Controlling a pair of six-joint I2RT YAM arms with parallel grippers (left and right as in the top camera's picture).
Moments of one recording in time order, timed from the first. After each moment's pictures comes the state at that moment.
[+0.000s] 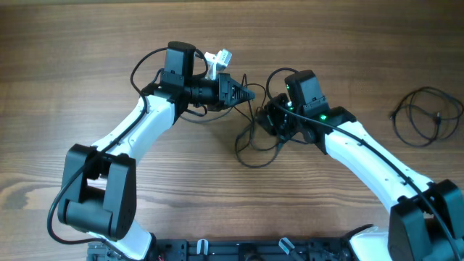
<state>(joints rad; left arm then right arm) -0.29 1.78 1.13 -0.14 1.09 -0.66 0.42 1.55 0.94 -0.35 -0.38 1.46</state>
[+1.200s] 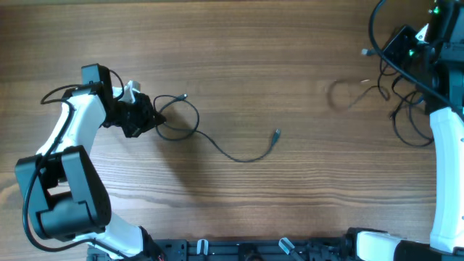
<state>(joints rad) 0.20 1.77 1.13 -0.84 0.64 -0.30 -0.10 1.45 1.61 -0.92 0.02 0.48</state>
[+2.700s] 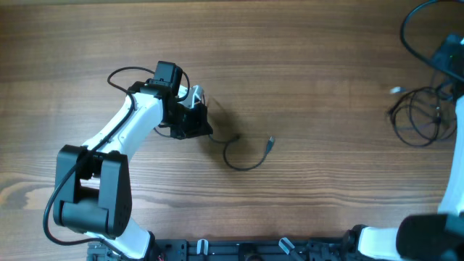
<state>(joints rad) -0.21 1.77 1.13 -0.81 0.56 -0.29 -0.33 1.57 1.61 -0.87 0.27 0.18</state>
